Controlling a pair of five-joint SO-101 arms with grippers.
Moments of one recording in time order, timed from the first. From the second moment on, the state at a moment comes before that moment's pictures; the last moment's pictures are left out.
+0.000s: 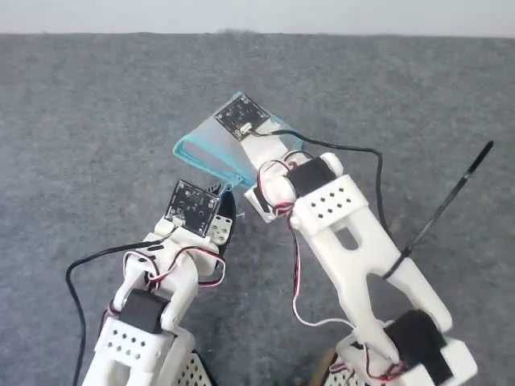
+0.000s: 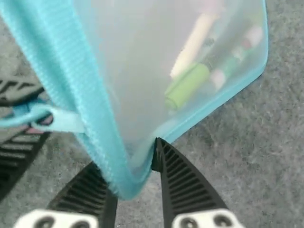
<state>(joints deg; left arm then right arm) 14.3 -81.9 81.7 42.0 -1.8 -33.8 -13.8 20.1 66.2 10.9</state>
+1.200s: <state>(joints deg) 12.5 -81.7 81.8 42.0 -1.7 -35.7 -47.2 44.7 60.0 19.6</state>
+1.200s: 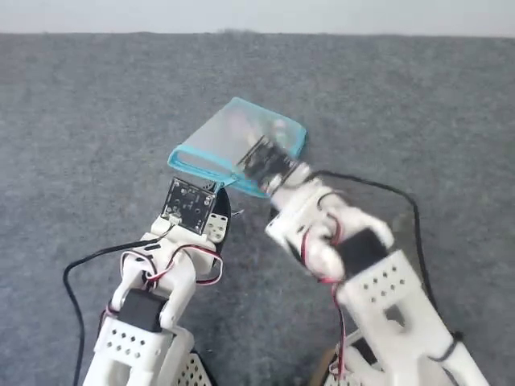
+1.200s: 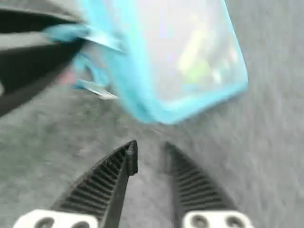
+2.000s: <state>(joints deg) 12.7 -81.7 81.7 42.0 -1.5 -39.7 -23.7 30.2 54.6 26.1</state>
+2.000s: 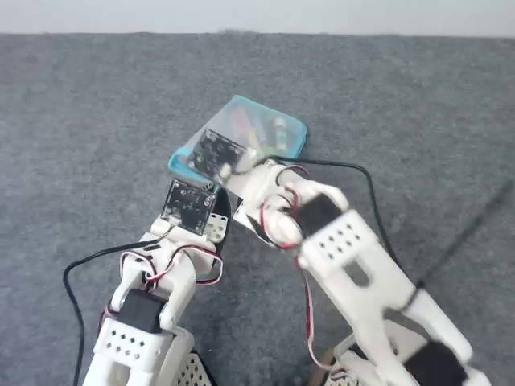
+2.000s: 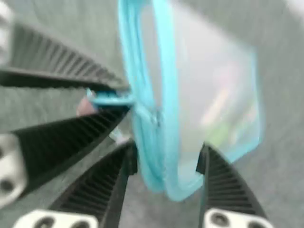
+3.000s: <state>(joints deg) 13.3 -81.6 81.8 42.0 -1.5 -29.5 -14.0 23.0 61.5 24.0</state>
